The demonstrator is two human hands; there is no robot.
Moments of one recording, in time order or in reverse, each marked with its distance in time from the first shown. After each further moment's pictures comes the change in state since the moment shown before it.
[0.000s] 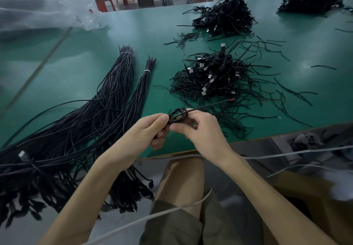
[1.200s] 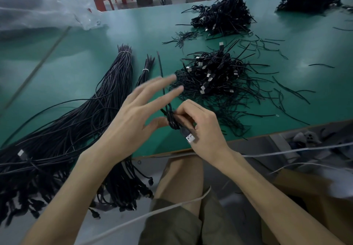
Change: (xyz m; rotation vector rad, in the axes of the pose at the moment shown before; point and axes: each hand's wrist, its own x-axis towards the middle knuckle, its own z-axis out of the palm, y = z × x) left_hand -0.001 0.036 -0.014 1.087 0.172 0.573; right_hand -0.003 -0.014 0.000 -0.214 0.096 -0.372
